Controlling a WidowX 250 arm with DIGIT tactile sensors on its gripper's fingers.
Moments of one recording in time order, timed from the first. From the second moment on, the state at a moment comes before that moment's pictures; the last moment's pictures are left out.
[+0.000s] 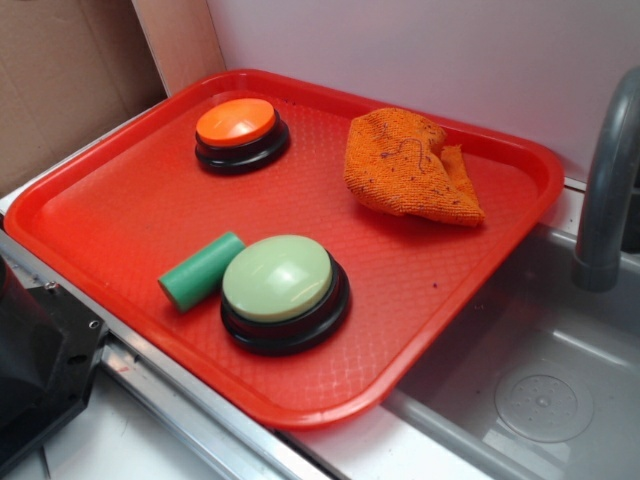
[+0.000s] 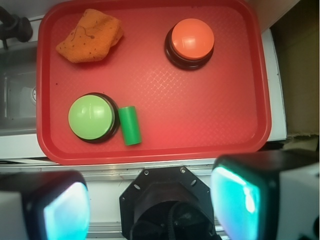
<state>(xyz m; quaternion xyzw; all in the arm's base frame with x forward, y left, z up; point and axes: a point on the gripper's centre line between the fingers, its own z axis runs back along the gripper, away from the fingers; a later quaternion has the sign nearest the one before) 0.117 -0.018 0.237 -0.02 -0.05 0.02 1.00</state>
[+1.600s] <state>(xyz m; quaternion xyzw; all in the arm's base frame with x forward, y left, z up) 0.174 -0.045 0.085 0.04 -0.09 -0.19 0.98</state>
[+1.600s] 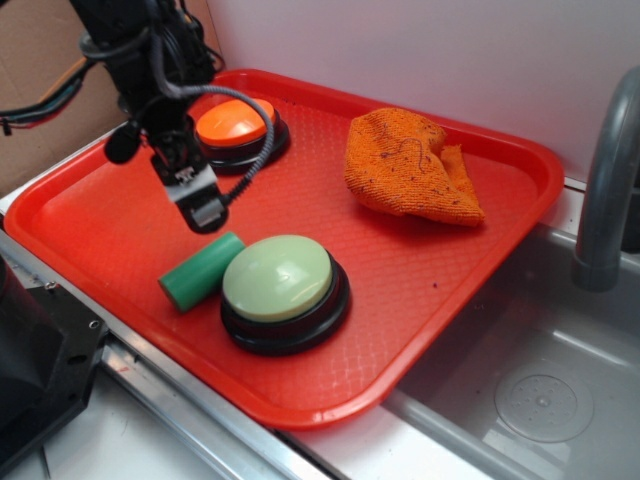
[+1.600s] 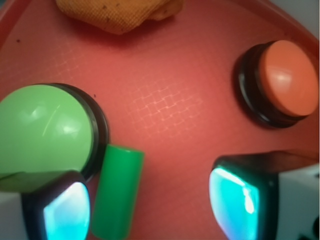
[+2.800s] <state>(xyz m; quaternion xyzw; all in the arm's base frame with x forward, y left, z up) 0.159 -0.048 0.031 -0.04 -0.12 -0.25 0.96</state>
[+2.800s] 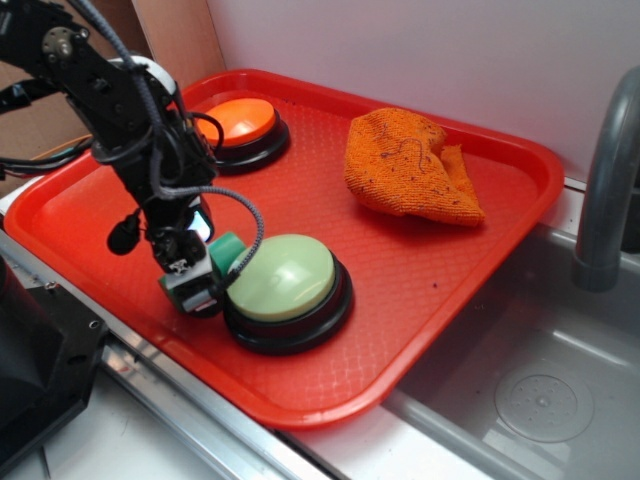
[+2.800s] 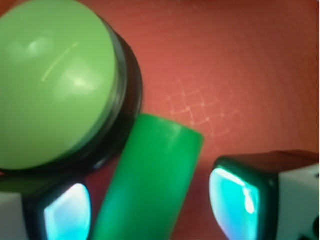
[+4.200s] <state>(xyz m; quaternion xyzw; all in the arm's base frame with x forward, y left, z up) 0.180 -0.020 0.094 0.00 -0.04 -0.07 1.00</state>
